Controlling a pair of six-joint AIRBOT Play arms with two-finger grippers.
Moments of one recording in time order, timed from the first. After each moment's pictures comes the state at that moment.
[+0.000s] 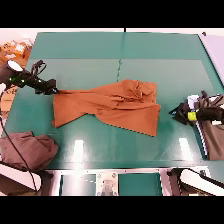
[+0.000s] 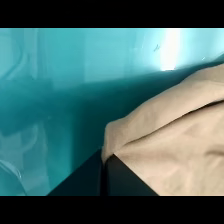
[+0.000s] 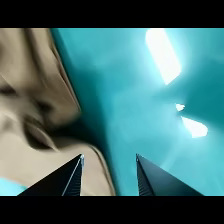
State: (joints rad) left arm 0.21 -1.74 1.46 1.03 -1.22 -1.27; right arm -0.51 -1.21 0.68 -0.90 1.13 1.35
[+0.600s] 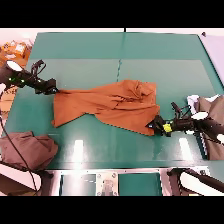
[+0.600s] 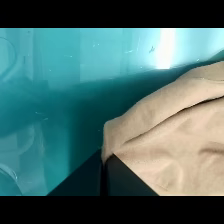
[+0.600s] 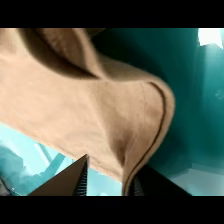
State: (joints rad) left arm 0.21 -1.74 1.46 1.01 -1.23 -1.26; right arm -0.21 -1.22 0.46 -0.77 1.01 1.35
